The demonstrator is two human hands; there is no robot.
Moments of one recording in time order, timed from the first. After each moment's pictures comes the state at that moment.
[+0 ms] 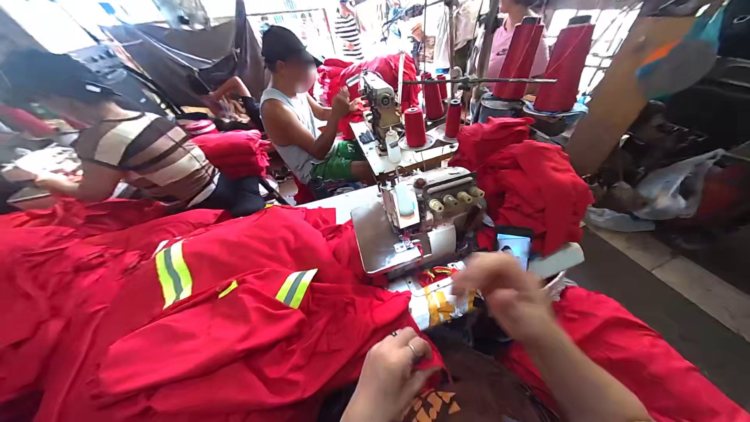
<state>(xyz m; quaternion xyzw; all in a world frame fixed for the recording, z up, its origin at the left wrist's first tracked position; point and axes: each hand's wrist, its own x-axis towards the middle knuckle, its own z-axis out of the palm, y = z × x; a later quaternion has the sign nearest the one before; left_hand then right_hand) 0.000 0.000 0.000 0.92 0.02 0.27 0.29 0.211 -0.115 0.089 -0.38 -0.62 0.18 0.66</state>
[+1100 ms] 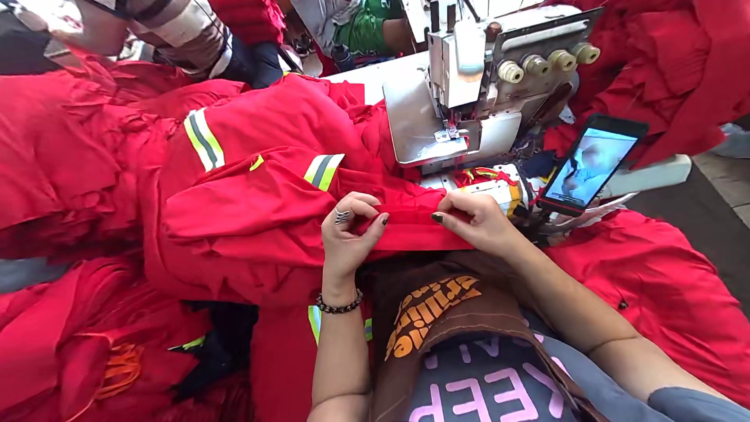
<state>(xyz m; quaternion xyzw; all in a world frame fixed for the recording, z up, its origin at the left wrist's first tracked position) -0.042 0.063 0.009 0.75 0.12 0.45 0.47 0.177 -0.076 0.001 -0.54 -0.63 0.20 0.51</state>
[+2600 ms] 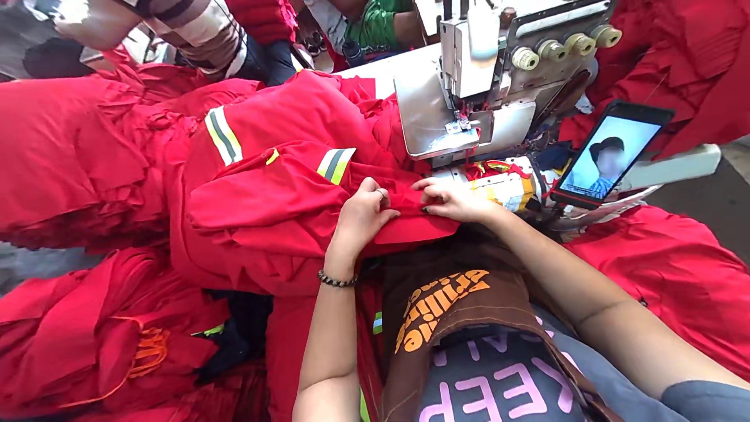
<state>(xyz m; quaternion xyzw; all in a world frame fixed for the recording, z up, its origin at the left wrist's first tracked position) -0.046 0.094 0.002 0.94 0.25 0.14 0.19 0.190 -0.008 -0.069 -0.50 -0.71 0.28 0.40</state>
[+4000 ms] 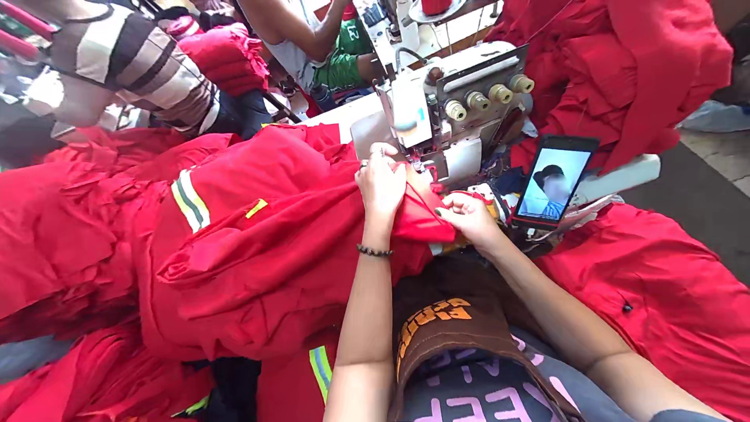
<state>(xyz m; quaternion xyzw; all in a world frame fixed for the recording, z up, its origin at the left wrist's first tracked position) 0.127 0.096 0.028 0.88 0.36 0.23 0.22 0.226 -0.066 -0.040 -0.61 -0.31 0.36 0.63</state>
